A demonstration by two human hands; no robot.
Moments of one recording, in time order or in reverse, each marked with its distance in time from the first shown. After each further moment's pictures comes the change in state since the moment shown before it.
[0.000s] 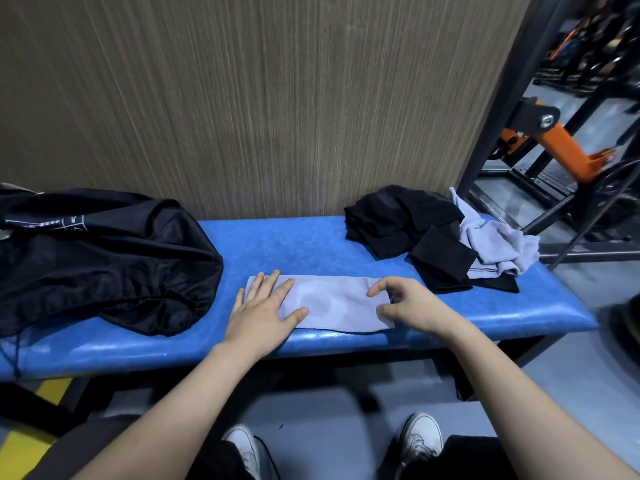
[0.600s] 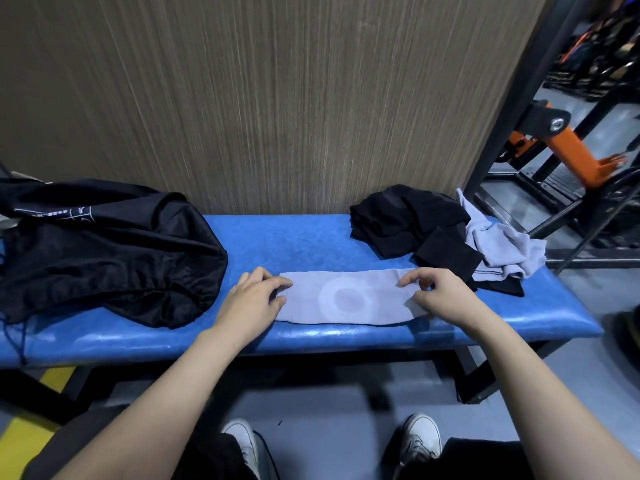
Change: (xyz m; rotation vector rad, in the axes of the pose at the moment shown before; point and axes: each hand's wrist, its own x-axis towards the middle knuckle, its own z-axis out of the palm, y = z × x) left_hand 0.005 -0.019 -0.017 -0.128 0.134 0.077; right_hand -0.005 0.008 -0.032 -0.074 0.173 0.066
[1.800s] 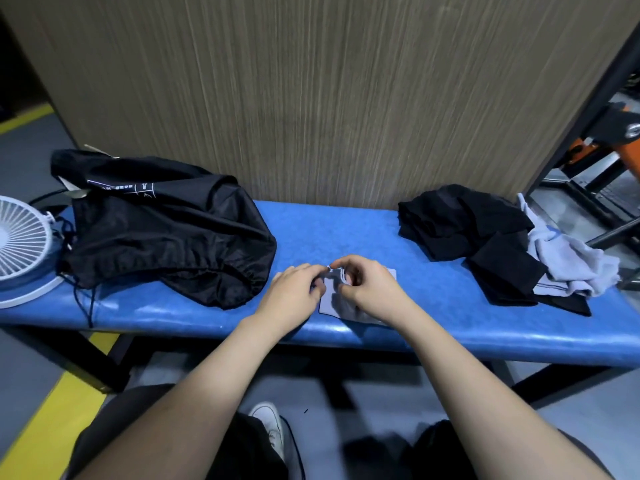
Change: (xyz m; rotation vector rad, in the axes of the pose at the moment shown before) left_hand -0.003 -0.012 -0.009 -0.127 0.021 -0.015; right_hand 0.015 -0.124 0.130 0.039 -0.141 -0.356
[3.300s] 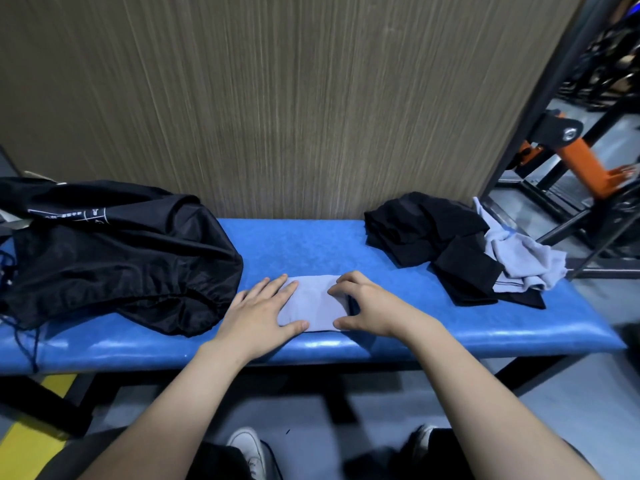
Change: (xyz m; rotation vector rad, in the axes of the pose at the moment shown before) left_hand -0.007 -0.007 -0.004 0.303 -0.177 0.036; right_hand -0.009 0.050 -0.037 -0.301 -0.270 0.035
